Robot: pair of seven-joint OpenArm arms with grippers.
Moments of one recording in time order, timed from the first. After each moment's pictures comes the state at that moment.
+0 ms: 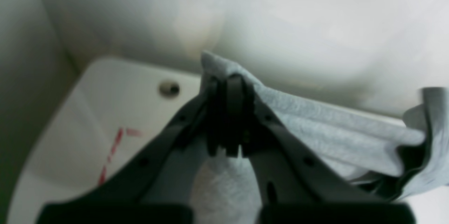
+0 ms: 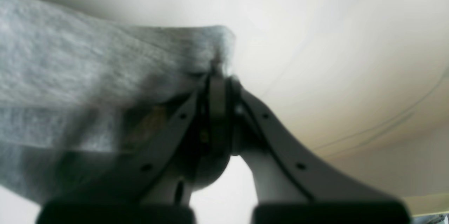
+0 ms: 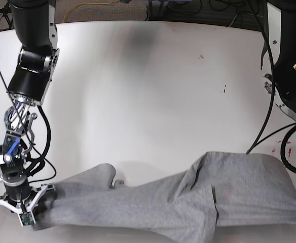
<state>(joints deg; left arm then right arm) -45.9 -20.7 -30.3 87.7 -31.3 -15.0 74.0 33.0 19.9 10.8 90.0 -11.2 25.2 -40.4</state>
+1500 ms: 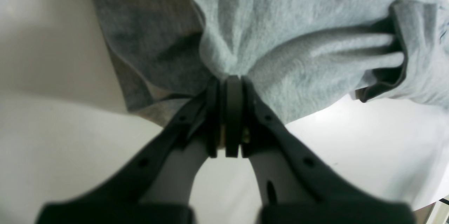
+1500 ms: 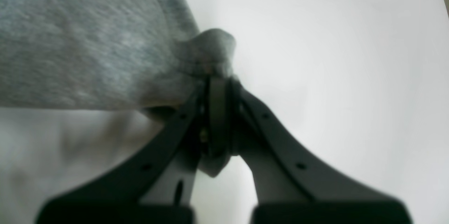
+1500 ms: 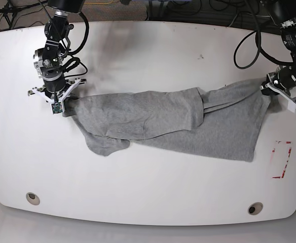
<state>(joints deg) 5.9 -20.9 -32.6 91.5 -44.0 -14.9 73.0 -9.6 4.9 22.1 94.7 -12.0 24.3 -28.8</state>
